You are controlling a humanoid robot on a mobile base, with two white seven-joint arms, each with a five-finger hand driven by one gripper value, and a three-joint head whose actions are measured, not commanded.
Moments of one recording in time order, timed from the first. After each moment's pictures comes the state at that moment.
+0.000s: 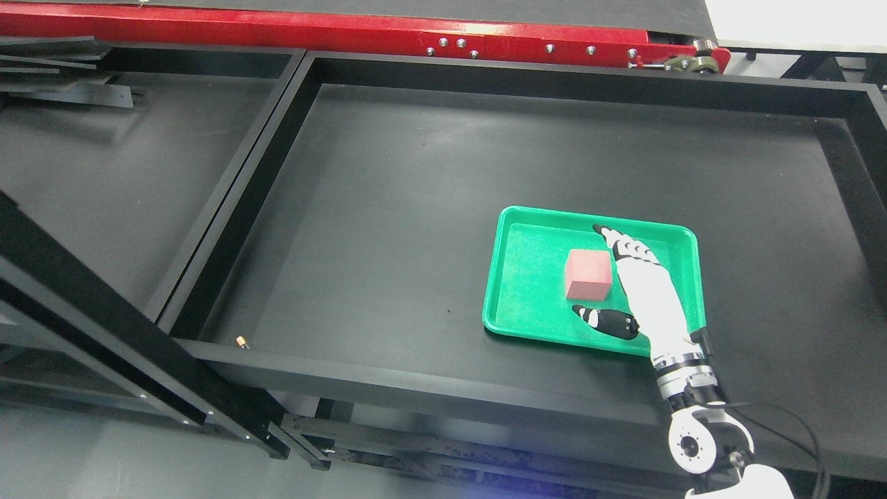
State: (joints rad) left arm 0.00 0.00 -0.13 0.00 0.13 -0.12 -0.17; right arm 0.07 0.00 0.05 -1.63 0.95 -0.21 0.01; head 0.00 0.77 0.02
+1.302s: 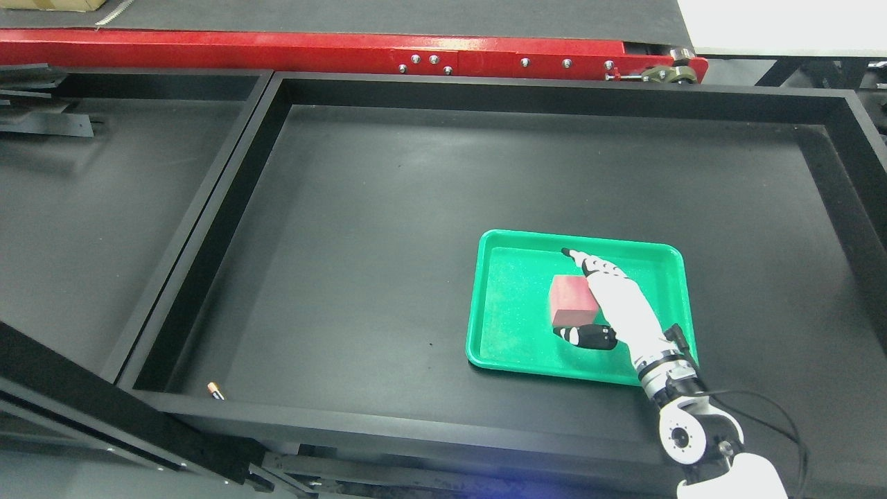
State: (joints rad) left arm 0.00 0.00 -0.13 0.00 0.13 -0.12 -0.17; right arm 0.04 0.00 0.07 -1.58 0.95 -0.20 0.20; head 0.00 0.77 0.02
